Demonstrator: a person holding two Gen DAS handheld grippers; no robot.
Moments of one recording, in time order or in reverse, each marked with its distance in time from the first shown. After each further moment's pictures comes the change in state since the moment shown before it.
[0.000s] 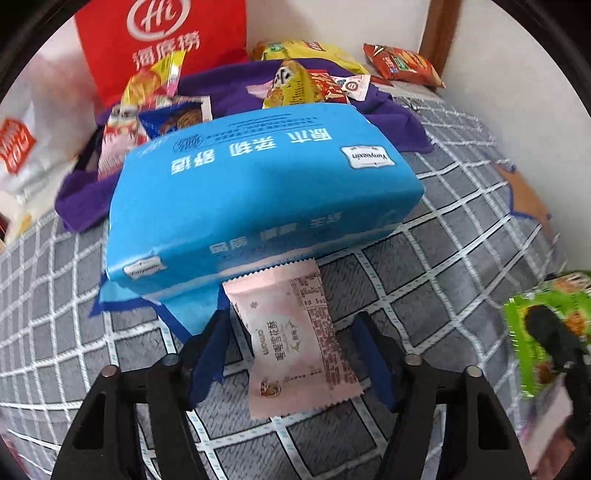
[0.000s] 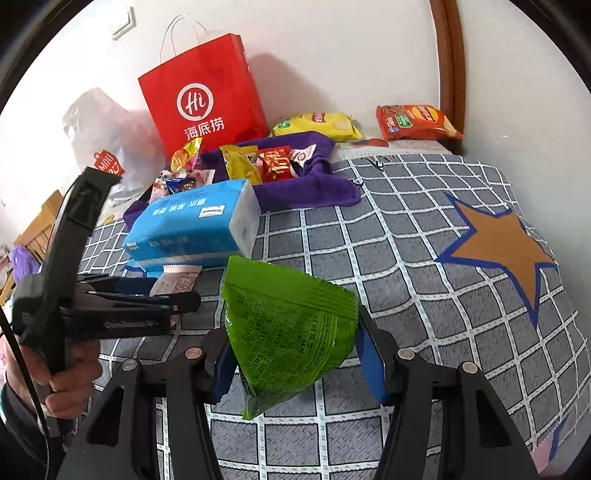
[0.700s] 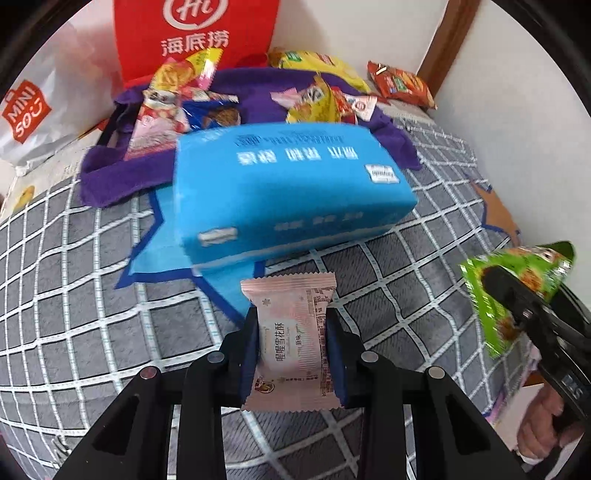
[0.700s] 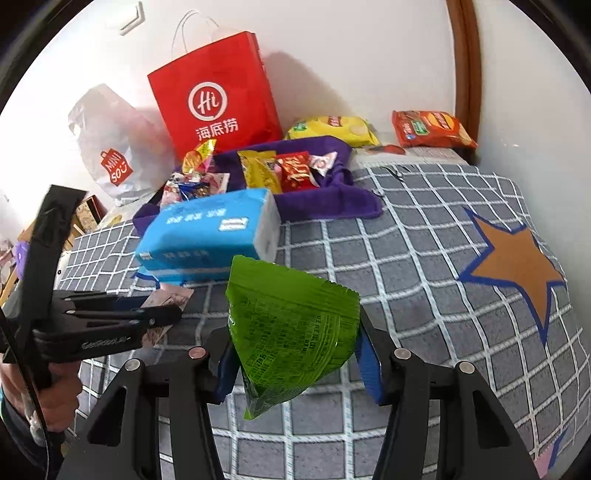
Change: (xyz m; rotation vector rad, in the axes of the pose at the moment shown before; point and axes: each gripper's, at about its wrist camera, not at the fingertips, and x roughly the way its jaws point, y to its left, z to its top) left arm -0.038 0.049 -0.018 -0.085 0.002 -0.166; right arm 0.006 0.026 0.022 -0.025 0.008 0.017
